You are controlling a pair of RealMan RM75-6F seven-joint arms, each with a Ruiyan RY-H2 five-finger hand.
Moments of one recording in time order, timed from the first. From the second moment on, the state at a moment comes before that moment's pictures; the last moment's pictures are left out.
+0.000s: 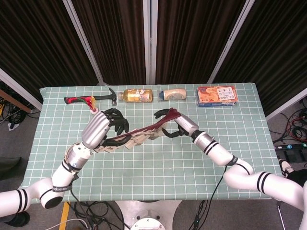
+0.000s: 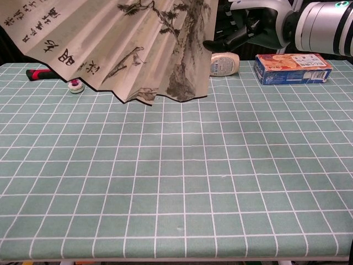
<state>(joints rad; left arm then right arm) -0.73 -1.33 -0.23 -1.73 1.57 1.33 -0.31 0.90 -1.38 0.29 -1.44 -1.37 0.64 0.77</state>
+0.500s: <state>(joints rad) -0.73 -1.32 -0.23 -1.76 1.62 1.34 -0.43 0.96 -1.36 0.24 -1.35 -1.52 0.65 1.02</state>
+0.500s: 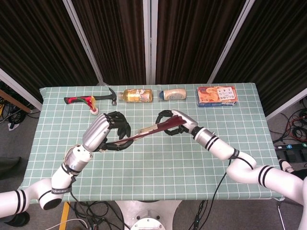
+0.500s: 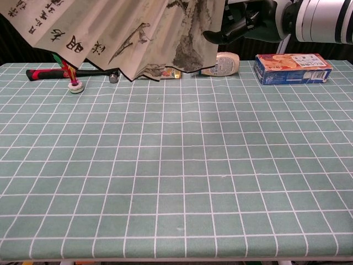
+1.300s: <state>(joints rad) -0.70 -1.31 -0.18 -1.67 1.60 1.30 -0.21 0.86 -1.35 0.22 -1.30 -1.49 0.97 0.55</state>
